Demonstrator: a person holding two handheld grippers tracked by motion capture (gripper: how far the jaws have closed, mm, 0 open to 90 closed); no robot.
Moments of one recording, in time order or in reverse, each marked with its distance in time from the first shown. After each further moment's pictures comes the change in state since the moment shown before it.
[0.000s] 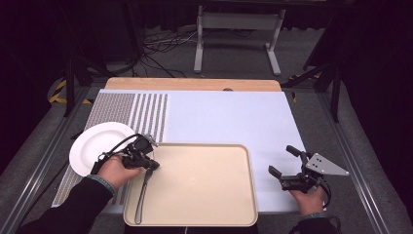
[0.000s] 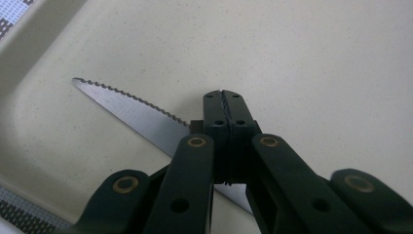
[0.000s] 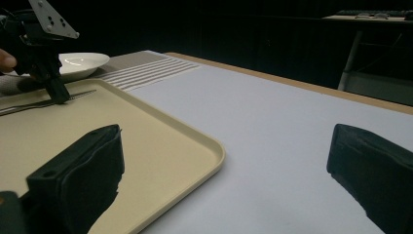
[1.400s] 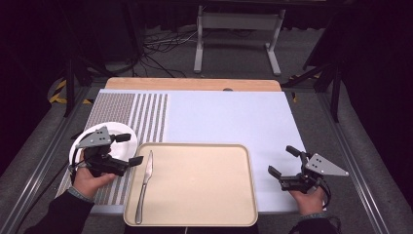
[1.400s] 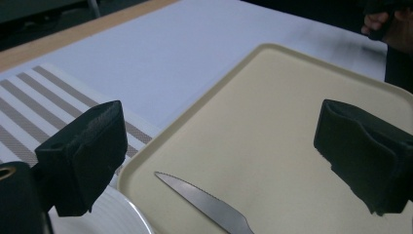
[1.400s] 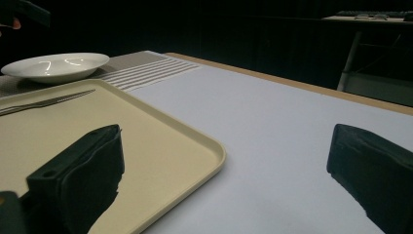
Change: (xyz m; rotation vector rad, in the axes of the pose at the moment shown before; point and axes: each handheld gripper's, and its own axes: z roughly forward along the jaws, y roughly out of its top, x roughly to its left) left arm -0.012 -0.078 -0.081 -0.771 0.094 0.082; right arm 0.001 0.000 0.000 -0.004 -0.003 -0.004
